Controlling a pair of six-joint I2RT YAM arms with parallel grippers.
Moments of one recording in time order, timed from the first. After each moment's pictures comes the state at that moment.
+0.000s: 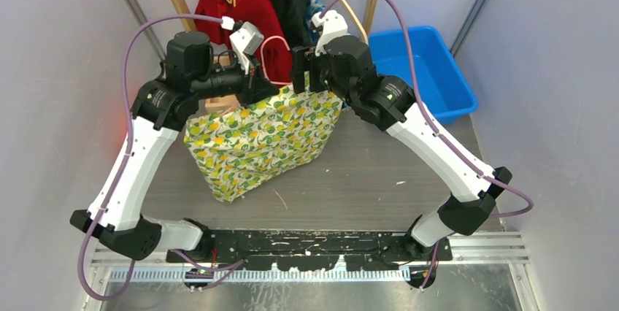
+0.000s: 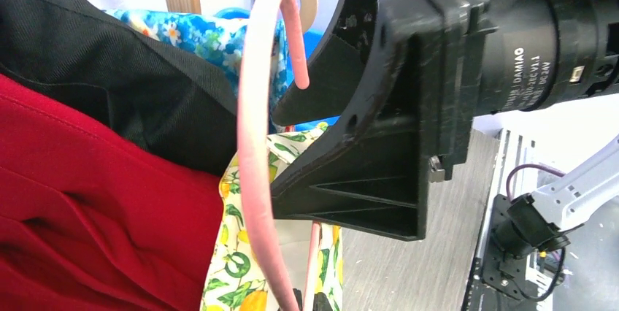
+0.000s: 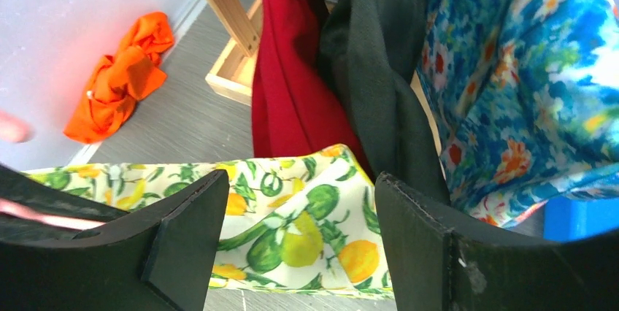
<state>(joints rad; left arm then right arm) -0.47 1.32 1.76 -0.81 0.60 0.12 0.83 1.52 1.88 -0.63 0.28 0.25</state>
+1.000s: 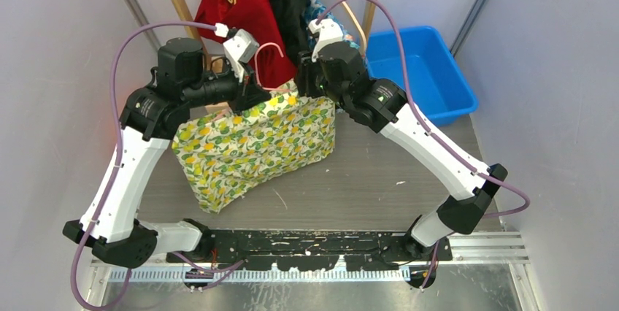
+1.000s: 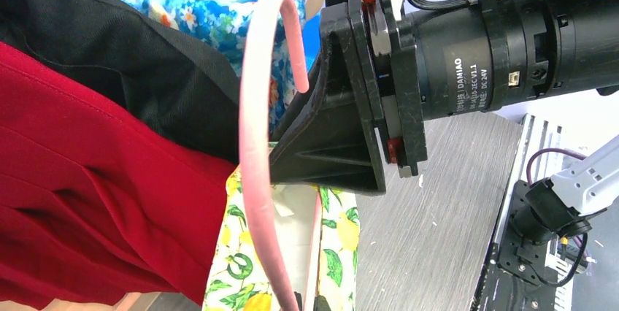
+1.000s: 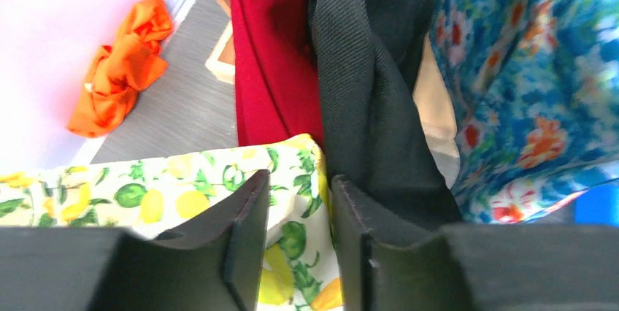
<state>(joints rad) -0.48 1.26 1.77 -0.89 0.52 0.17 0.84 1.53 1.80 -0.61 0.31 0.31</state>
